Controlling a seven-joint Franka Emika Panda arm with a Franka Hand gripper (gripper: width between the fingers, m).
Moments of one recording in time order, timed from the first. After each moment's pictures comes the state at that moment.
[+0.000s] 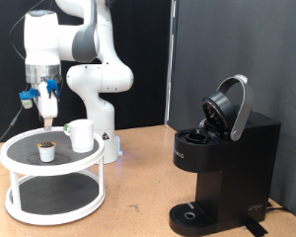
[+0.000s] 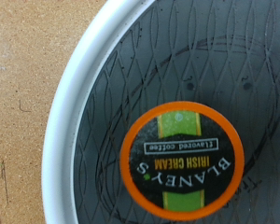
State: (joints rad) arm -0.20 -0.43 -0.46 -2.62 -0.24 2.30 1.87
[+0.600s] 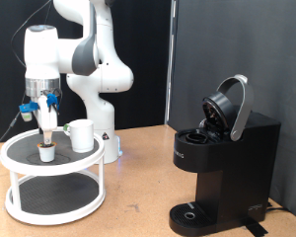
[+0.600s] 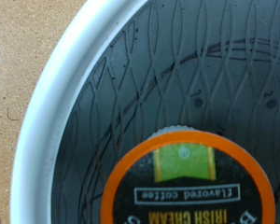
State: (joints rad) arm -0.20 -0.37 -0.48 -2.67 -0.24 2.42 1.85
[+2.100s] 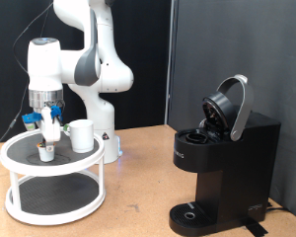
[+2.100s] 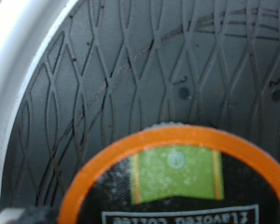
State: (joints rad) arm -0.20 -0.34 -0.48 -2.72 -0.24 2.50 1.84
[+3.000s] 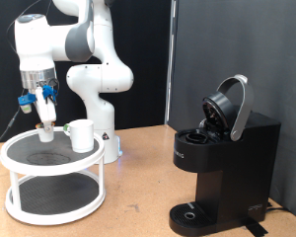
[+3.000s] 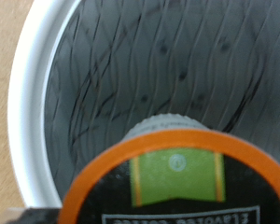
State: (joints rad) arm -0.19 -0.41 -0.49 -2.58 -0.11 2.18 1.79
